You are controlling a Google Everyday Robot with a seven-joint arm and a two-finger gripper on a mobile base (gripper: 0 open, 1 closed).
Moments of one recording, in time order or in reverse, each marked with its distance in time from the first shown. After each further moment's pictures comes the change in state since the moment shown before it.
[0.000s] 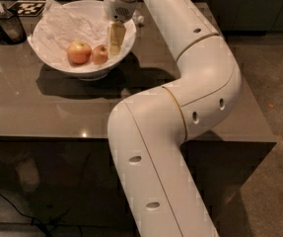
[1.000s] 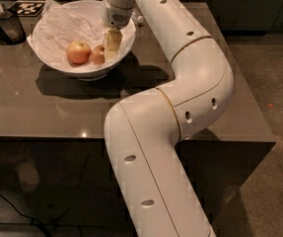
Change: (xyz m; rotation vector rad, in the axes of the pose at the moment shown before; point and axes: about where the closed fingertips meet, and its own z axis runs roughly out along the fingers) arm -0.004 0.004 0.023 -0.044 -0.003 0.013
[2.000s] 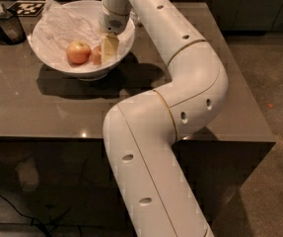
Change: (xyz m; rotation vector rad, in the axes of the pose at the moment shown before) arm -0.003 0.003 0.020 -0.037 -0.029 0.003
